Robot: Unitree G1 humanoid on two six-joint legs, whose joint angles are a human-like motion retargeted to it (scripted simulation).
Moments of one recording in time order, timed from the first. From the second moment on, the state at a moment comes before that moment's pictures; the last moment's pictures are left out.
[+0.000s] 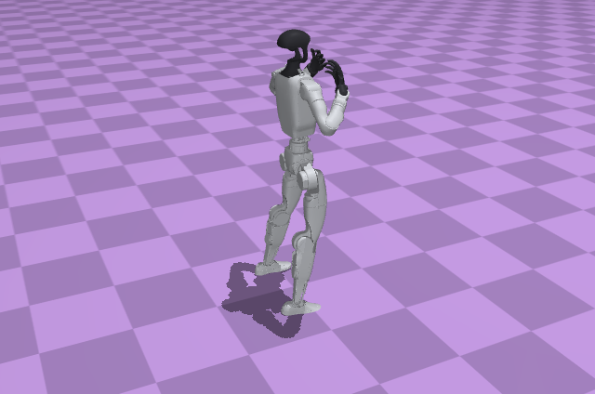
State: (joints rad) left arm -0.24 0.96 -0.27 -0.76 -1.43 -0.24 -0.50; right arm 0.08 -0.89 0.04 -0.91 1.44 -0.08 0.45; waist 0.12 -0.01 -0.06; left_leg 0.15 0.13 0.07 0.05 -0.18 -0.18; right_leg 0.12 -0.15 -0.05 0.06 -0.04 0.26
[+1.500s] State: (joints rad) left arm -0.54 0.75 0.13 -0.73 -1.30 -0.23 -0.58; right arm -0.73 -0.72 -0.11 -0.91 0.93 -0.20 0.32; waist 0.05 0.05 -0.10; left_leg 0.18 0.10 0.07 0.06 -0.19 -0.15; right_leg 0.15 -0.19 -0.06 0.07 -0.08 0.26
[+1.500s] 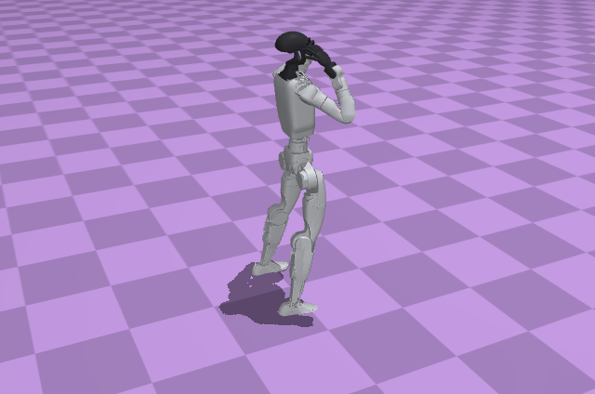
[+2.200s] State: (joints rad) left arm -0.30 0.58 -0.07 -0.77 -1.42 -0.21 -0.55; right arm -0.35 -0.57 -0.09 -0.90 1.18 -0.18 0.33; waist 0.05 0.01 -0.10; left_leg 0.19 0.10 0.08 0.05 -0.19 -0.14; right_leg 0.16 -0.19 -0.04 0.06 -0.06 0.26
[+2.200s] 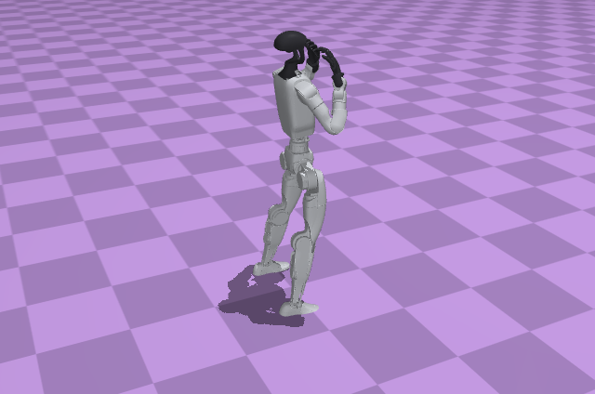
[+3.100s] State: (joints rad) left arm -0.04 0.65 -0.27 -0.79 -1.28 -0.26 -0.40; right arm 0.22 -0.70 0.03 -0.91 1.22 -0.09 0.42; waist 0.04 0.00 -0.04; left_leg 0.18 0.16 0.11 0.05 -0.19 -0.20; right_leg 0.13 -0.12 -0.02 0.06 -0.03 0.26
